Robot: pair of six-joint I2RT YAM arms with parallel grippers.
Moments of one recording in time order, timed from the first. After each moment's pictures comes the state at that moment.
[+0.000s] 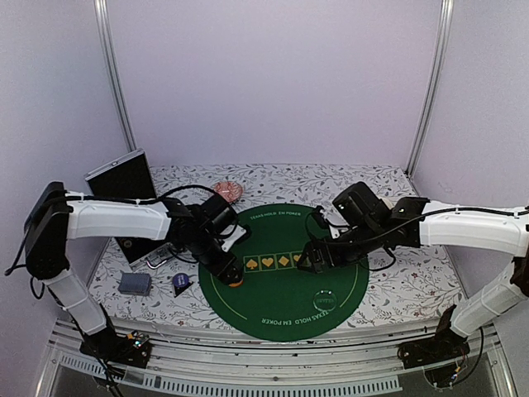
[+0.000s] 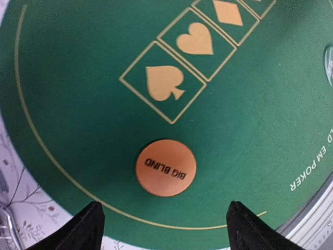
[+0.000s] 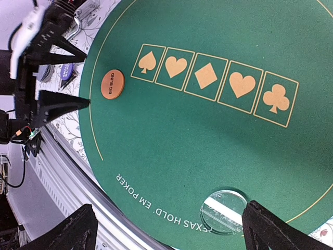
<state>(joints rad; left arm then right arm) -0.84 1.63 1.06 -0.61 0.01 -0.16 0.91 1.42 1.01 -0.52 -0.17 0.55</state>
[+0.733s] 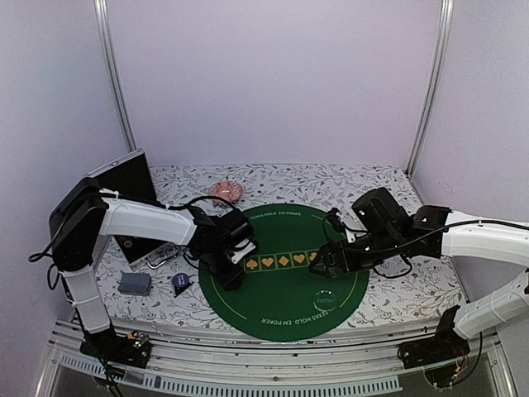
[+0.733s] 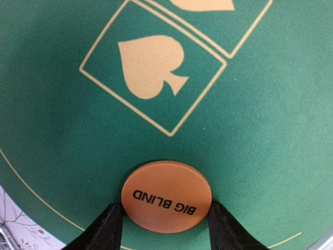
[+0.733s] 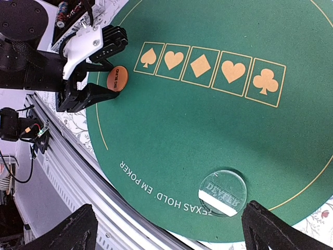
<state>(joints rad) -0.90 1.86 1.14 -0.65 -0.07 -0.09 0.91 1.26 0.90 -0.51 -0.17 0.59</state>
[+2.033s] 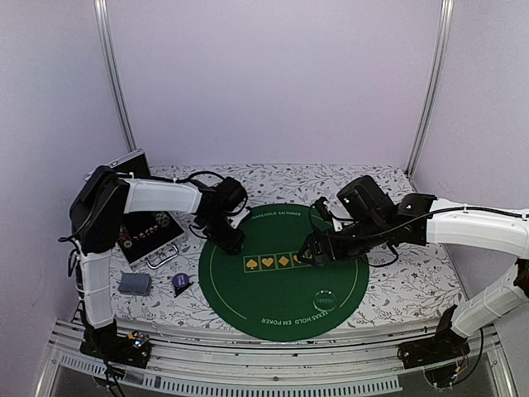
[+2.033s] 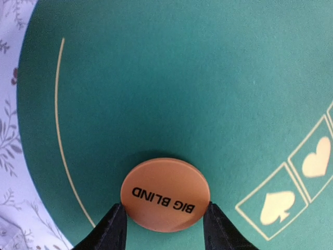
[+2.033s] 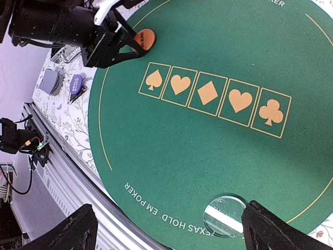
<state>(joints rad) -0.69 2.03 1.40 -0.65 -0.05 -0.06 0.91 1.38 1.03 -0.52 -0.14 0.57</state>
